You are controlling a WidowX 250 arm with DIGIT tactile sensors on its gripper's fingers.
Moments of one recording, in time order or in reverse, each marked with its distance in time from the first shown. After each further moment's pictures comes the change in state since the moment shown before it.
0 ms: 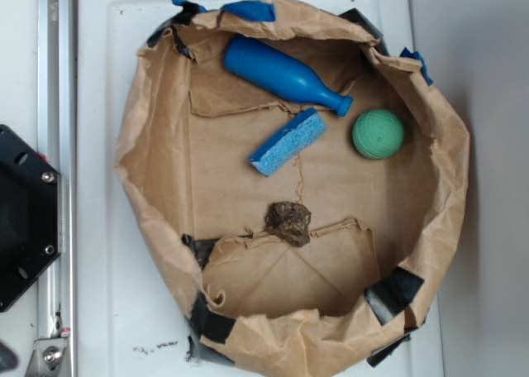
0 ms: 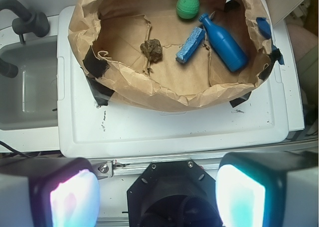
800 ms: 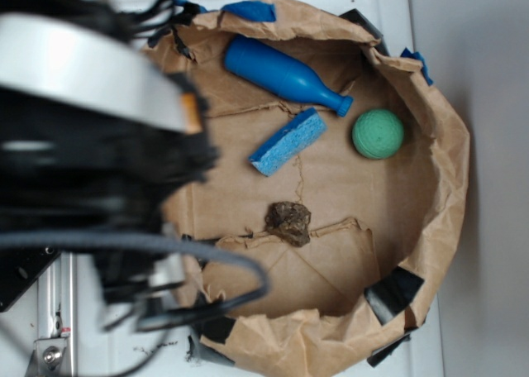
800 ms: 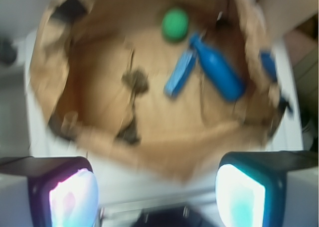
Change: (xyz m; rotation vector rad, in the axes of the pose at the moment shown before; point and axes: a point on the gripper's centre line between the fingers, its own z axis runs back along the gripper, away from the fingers) arm 0.080 0.012 -0.044 0.088 0.009 0.084
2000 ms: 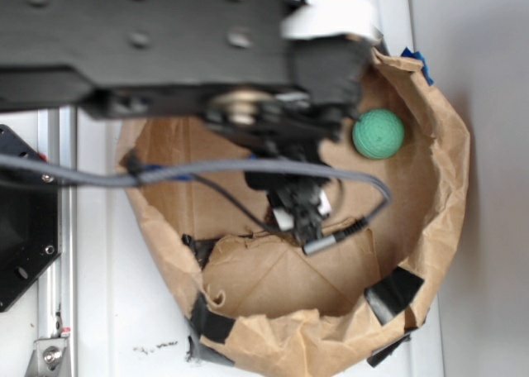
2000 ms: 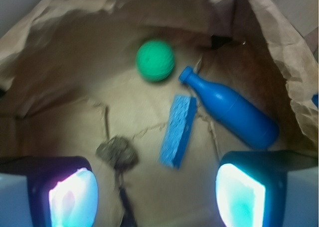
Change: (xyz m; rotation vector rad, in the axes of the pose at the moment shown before) arm 0.050 0.018 -0.078 -0.052 -0.104 0.250
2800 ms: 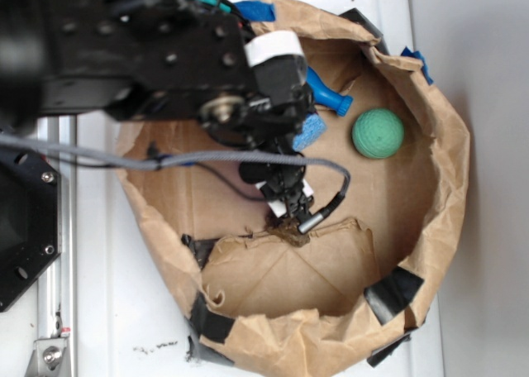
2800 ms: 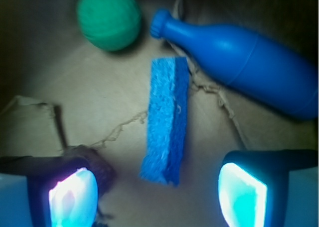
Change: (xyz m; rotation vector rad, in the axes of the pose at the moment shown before) arm -0.017 0.014 -0.067 -0.028 0.084 0.202
